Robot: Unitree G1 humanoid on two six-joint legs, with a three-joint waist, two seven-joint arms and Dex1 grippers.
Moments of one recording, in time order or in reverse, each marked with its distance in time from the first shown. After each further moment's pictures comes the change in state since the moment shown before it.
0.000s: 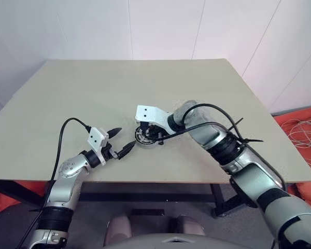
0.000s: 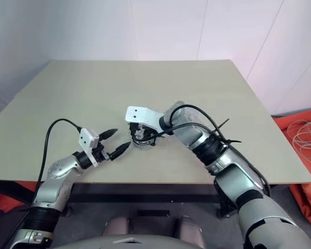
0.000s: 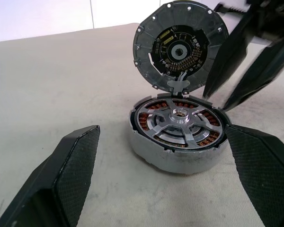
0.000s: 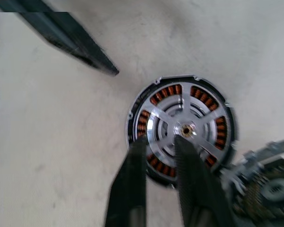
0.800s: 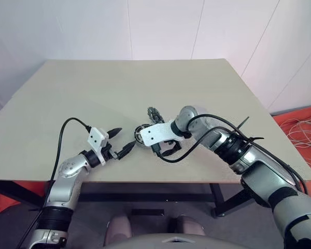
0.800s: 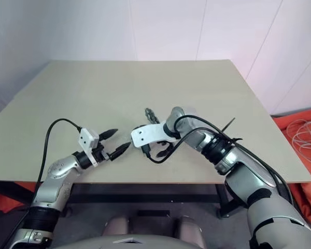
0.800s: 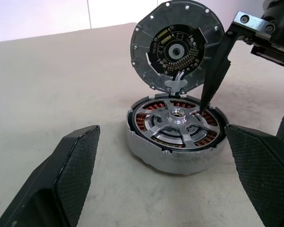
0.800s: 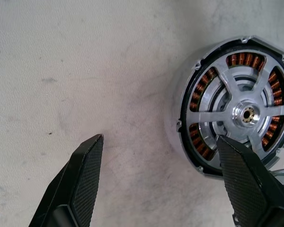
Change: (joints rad) left arm 0.000 0.001 0.000 0.001 0.000 0.000 -0.008; right arm -0.022 -0.053 0.153 0.201 -0.120 -0.495 0.099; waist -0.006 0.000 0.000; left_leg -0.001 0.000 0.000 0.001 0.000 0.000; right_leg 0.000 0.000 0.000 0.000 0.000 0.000
